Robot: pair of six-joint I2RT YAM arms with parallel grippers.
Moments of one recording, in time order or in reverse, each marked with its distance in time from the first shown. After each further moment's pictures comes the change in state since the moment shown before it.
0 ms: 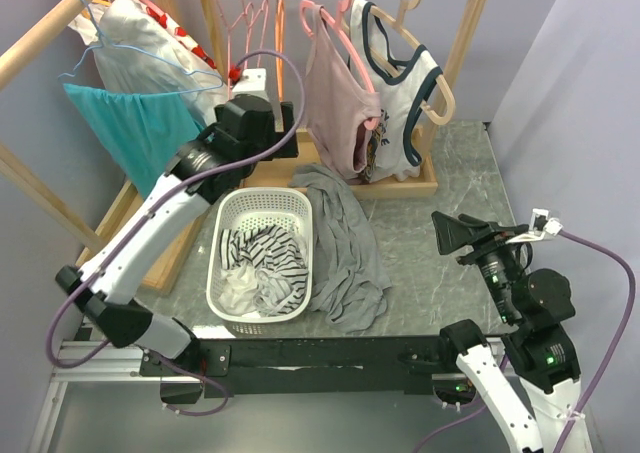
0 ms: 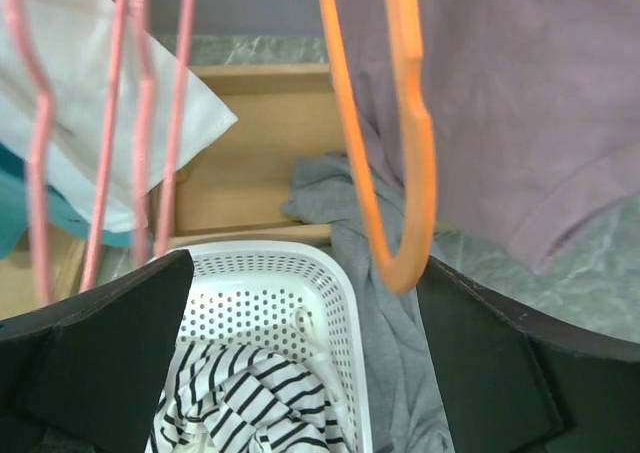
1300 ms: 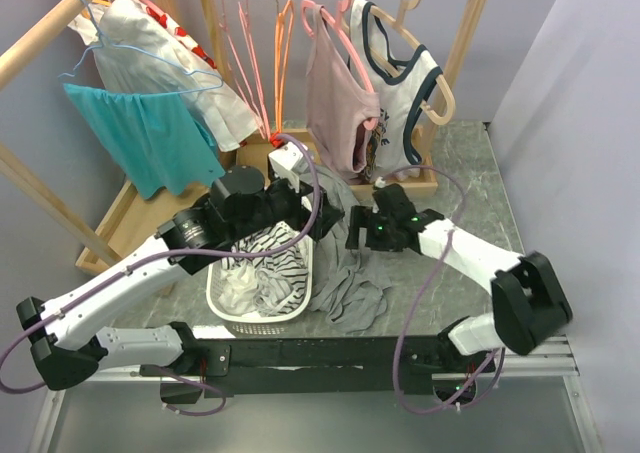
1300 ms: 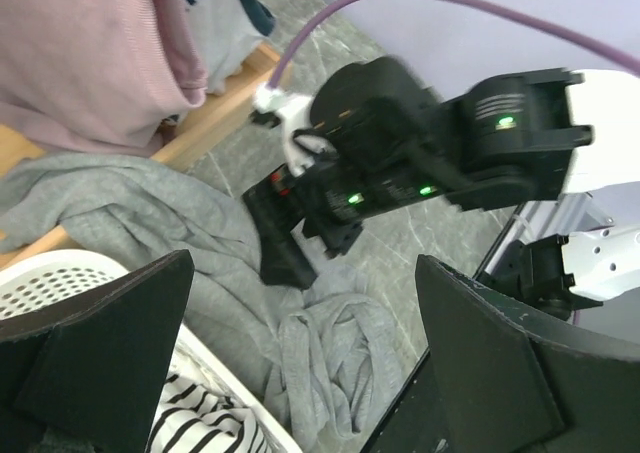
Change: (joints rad) left arm -0.262 -0.342 -0.510 0.430 0.472 0.145; right arm 0.187 1.082 -0.032 0.060 -0.156 -0.042
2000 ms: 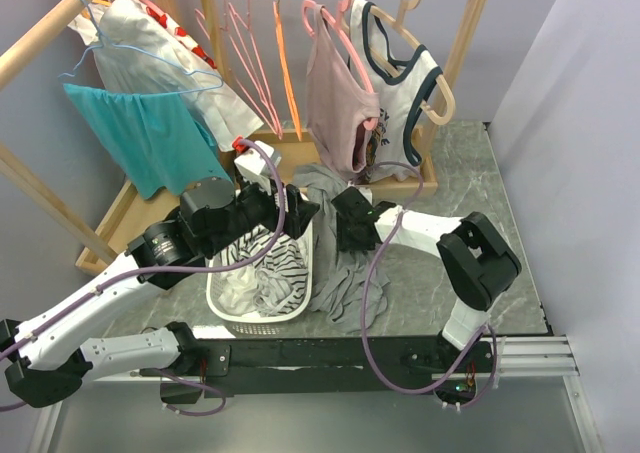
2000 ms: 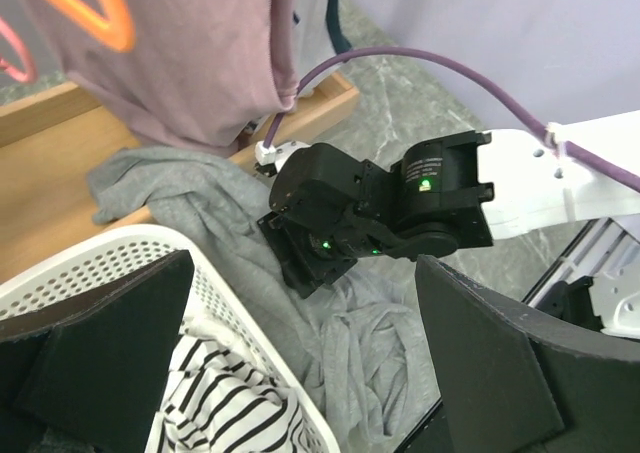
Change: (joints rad) left arm -0.001 -0.148 -0.051 -0.044 -0.175 0.003; right arm 0.176 0.385 0.220 -0.024 0.277 0.079
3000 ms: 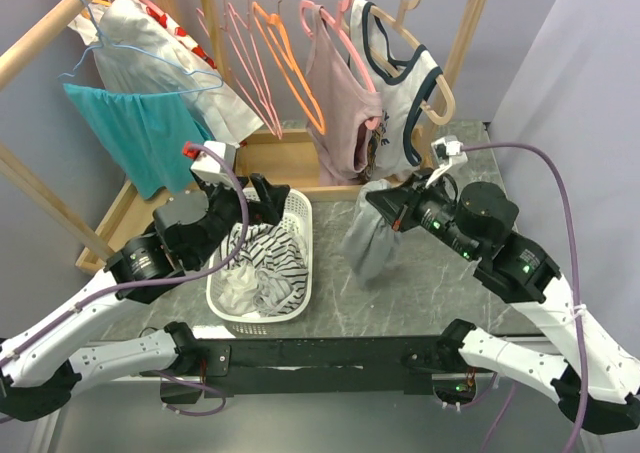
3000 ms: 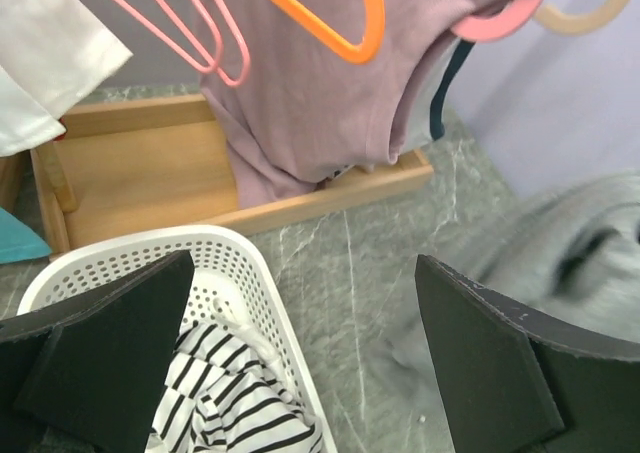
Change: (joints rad) left arm 0.000 -0.114 -0.067 0.013 -0.296 -0.101; right arm 0.092 -0.891 0.166 -0.069 -0.106 -0.104
